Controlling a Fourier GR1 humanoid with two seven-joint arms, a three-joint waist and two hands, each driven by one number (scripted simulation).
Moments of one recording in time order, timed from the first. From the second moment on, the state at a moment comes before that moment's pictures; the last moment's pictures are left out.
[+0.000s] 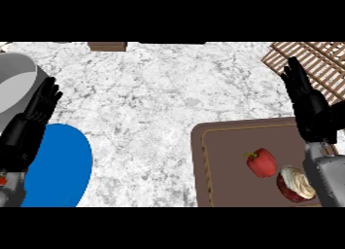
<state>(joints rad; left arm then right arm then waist) -0.11 0.51 -0.14 -1.62 0.26 0.16 -0.01 -0.29 -0.33 0.07 -1.49 -0.15 -0.19 0.08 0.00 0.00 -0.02</state>
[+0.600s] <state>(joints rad) -0.19 0.43 -0.13 -1.55 0.32 0.19 0.13 -0.48 -0.49 0.11 -1.47 -0.31 0.31 -0.09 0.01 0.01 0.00</state>
